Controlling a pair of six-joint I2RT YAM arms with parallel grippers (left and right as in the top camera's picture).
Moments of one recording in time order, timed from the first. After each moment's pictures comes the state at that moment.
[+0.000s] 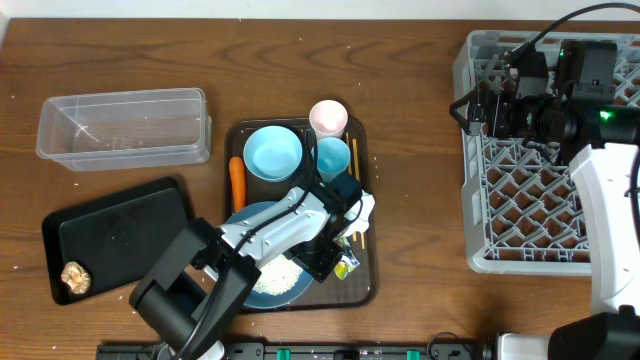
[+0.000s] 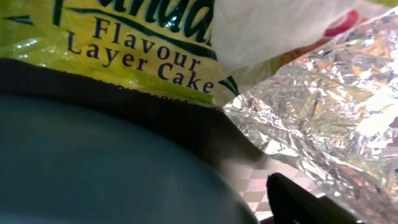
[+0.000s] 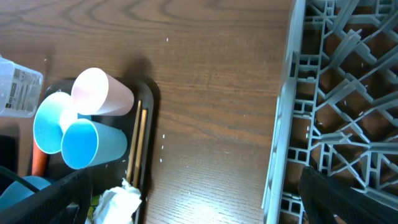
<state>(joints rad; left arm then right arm) -0.74 1.81 1.04 -1.00 0.08 -0.07 -0.08 1.53 1.44 -0.87 -0.42 0.01</state>
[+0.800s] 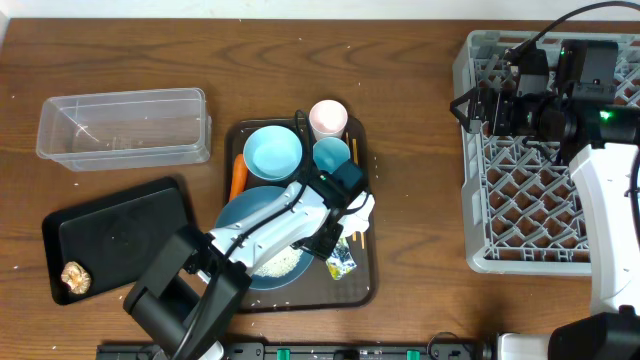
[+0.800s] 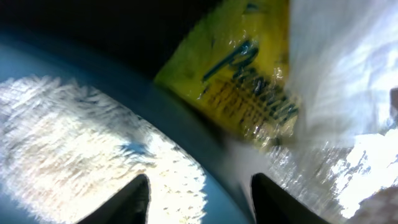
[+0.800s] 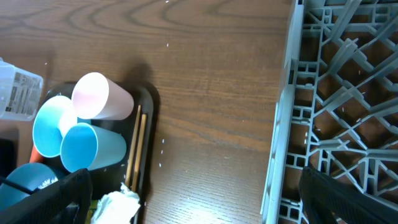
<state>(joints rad) -0.74 1.78 1.09 -0.97 -0.06 -0.32 -0.08 1.53 1.44 -0.85 -0.42 0.01</state>
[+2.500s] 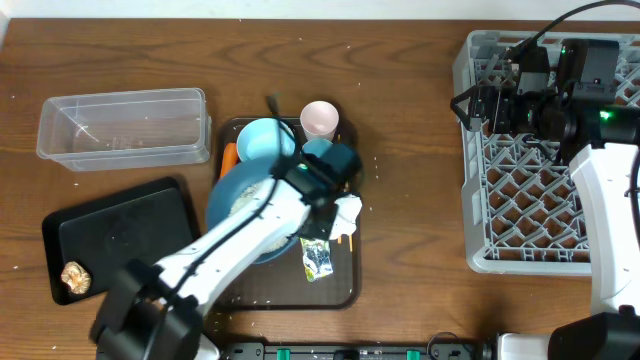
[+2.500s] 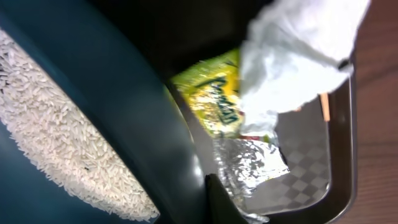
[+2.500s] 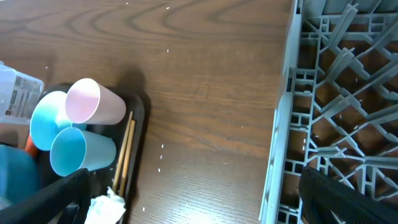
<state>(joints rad) -0.68 1.61 1.21 -1.12 -0.08 -0.43 -0.08 1.53 1.44 -0.82 -0.42 0.01</state>
